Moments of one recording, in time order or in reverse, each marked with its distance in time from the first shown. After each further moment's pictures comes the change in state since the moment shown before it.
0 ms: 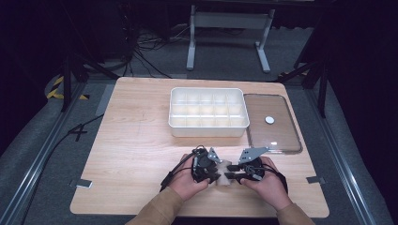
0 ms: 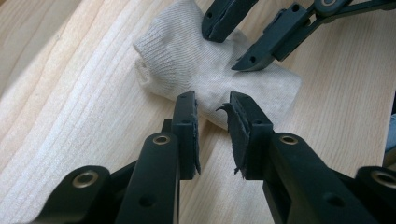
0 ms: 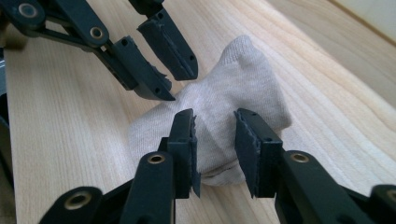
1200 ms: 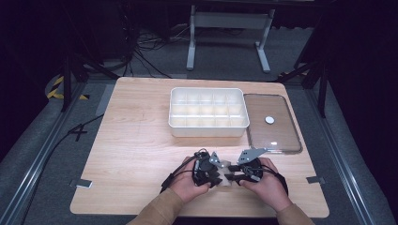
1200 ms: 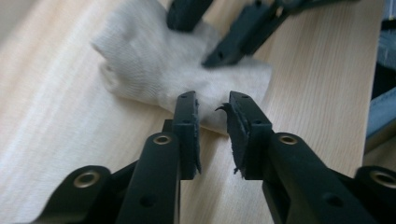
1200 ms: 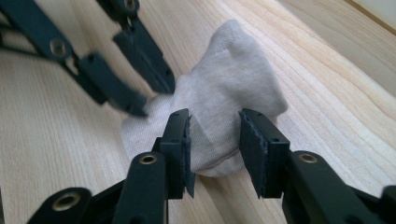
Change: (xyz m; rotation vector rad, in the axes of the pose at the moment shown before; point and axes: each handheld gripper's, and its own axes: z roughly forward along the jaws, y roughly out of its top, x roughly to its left) left arm -0.009 -0.002 0.007 0.034 -0.042 0.053; right arm 0.004 0.000 0.002 0.032 -0.049 0.025
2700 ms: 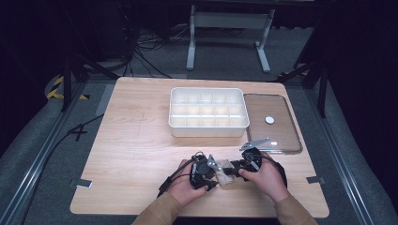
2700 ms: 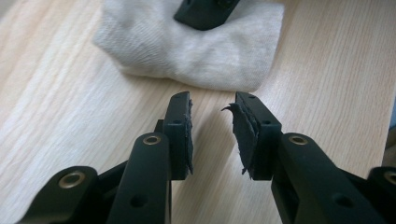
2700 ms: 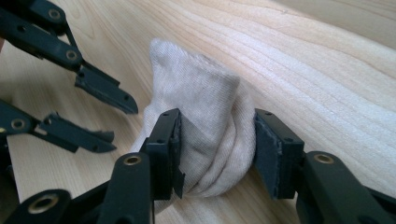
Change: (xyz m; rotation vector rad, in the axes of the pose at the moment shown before) left arm 0.001 -0.015 -0.007 0.005 0.055 -0.033; right arm -0.030 0.001 0.013 -0.001 0.096 0.303
